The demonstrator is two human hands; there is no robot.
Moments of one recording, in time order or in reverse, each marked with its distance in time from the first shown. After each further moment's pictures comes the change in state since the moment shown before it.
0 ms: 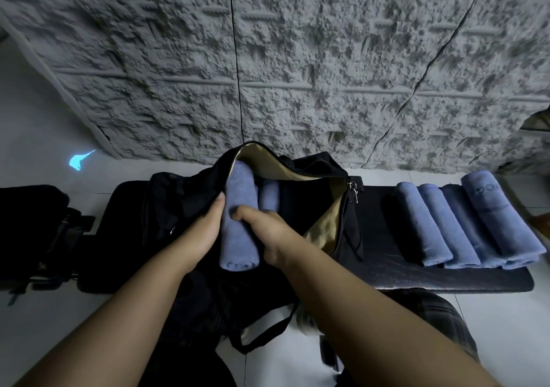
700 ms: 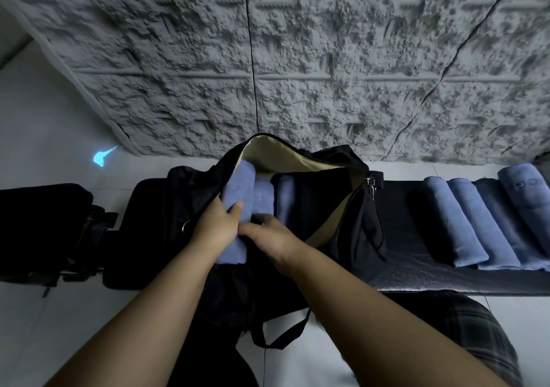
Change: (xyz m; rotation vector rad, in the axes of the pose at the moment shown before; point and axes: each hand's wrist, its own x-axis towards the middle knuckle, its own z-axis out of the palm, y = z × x) left_hand 0.012 0.002 -0.006 0.410 0.147 0.140; right_hand 0.021 0.023 0.018 -0.228 -0.129 -0.087
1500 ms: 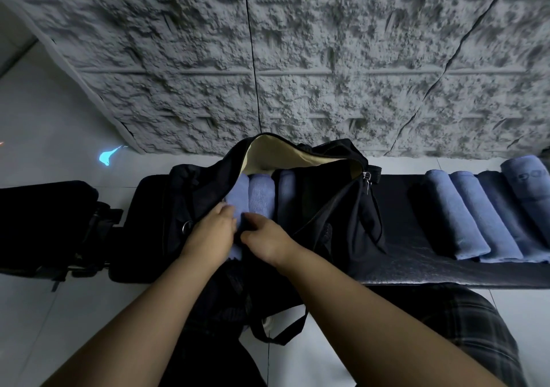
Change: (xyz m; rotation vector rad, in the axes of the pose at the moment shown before) left_hand -0.013 -0.028 -0.001 0.595 -0.085 0.285; right_hand -0.022 0.002 -0.003 -0.318 0.003 -0.149
